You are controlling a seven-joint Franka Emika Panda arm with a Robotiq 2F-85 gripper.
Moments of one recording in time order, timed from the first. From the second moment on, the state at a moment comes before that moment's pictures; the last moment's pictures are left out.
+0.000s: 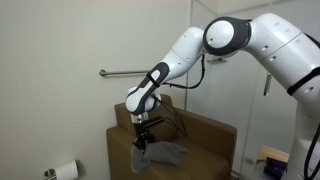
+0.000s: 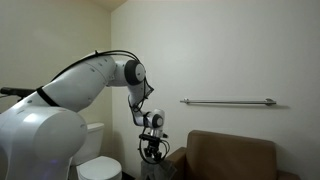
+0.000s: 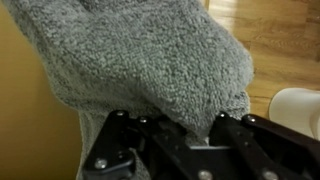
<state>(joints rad) 0.15 0.76 0.06 -1.72 0.08 2.20 0.11</state>
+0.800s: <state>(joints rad) 0.13 0.60 0.09 -2.15 0.18 2.25 0.10</state>
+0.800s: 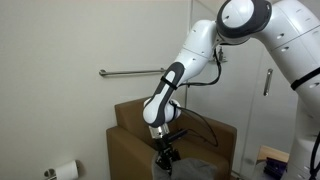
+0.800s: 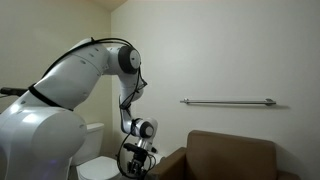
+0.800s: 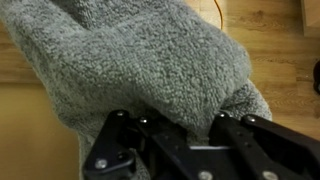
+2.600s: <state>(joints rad) 0.36 0.72 -0.13 -1.85 -0.05 2.74 0.30</state>
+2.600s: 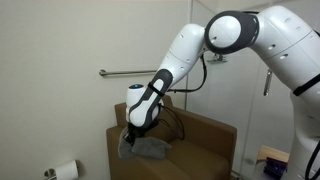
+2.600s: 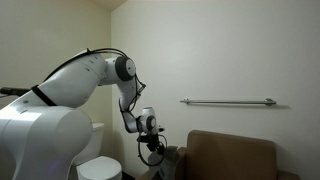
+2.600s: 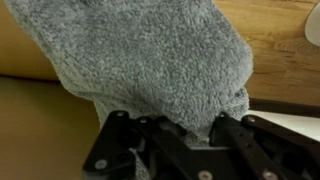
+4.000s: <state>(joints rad) 0.36 0.52 -0.08 -2.25 -0.19 2.79 0.53</state>
